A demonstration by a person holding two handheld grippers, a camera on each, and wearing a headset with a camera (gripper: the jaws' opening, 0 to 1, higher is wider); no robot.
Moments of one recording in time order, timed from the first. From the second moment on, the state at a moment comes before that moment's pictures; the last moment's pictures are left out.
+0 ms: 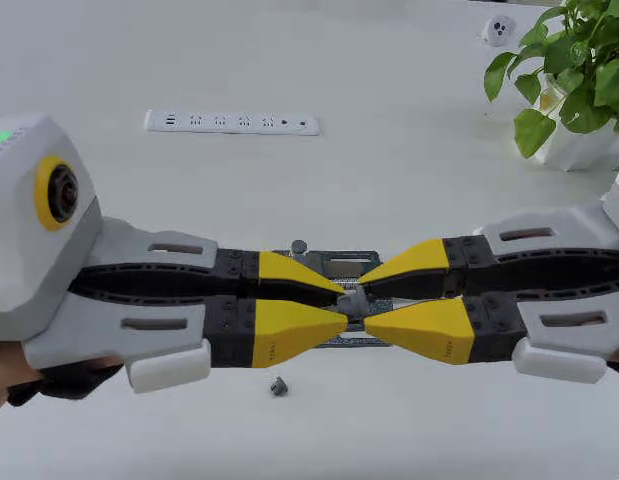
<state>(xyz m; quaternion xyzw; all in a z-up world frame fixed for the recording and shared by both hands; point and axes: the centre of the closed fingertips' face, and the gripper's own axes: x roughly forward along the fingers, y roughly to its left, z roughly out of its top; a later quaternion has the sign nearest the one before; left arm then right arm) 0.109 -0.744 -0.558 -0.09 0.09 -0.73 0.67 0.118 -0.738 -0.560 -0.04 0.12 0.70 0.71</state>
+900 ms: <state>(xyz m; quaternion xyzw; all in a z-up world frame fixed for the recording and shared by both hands) 0.114 -0.736 -0.568 -0.09 0.10 -0.73 0.67 0.122 -0.730 -0.570 -0.05 0.14 0.69 0.70</state>
